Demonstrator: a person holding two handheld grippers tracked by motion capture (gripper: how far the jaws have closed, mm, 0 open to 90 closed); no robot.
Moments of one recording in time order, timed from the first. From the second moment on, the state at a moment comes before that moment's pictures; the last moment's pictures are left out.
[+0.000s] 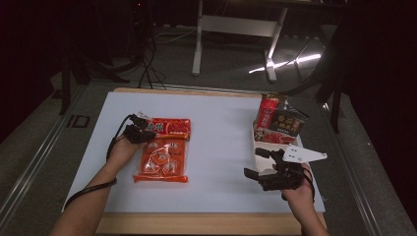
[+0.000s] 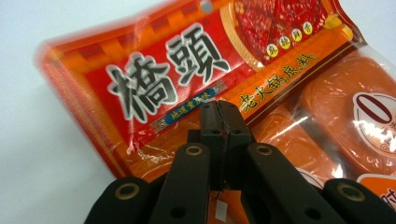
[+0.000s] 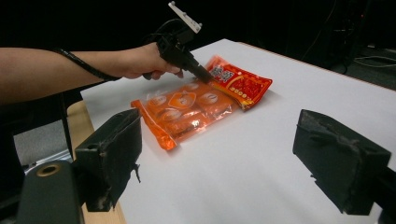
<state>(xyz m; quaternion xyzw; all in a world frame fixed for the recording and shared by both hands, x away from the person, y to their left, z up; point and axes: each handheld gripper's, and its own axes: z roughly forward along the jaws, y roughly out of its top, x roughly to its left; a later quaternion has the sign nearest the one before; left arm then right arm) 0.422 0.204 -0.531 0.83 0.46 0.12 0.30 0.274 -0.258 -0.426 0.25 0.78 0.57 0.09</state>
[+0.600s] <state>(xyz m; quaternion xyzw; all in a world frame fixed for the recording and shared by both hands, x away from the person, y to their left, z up) 0.404 0.188 -0.530 0.84 0.43 0.12 0.30 0.274 -0.257 -0.427 0.25 0.78 0.57 0.09</state>
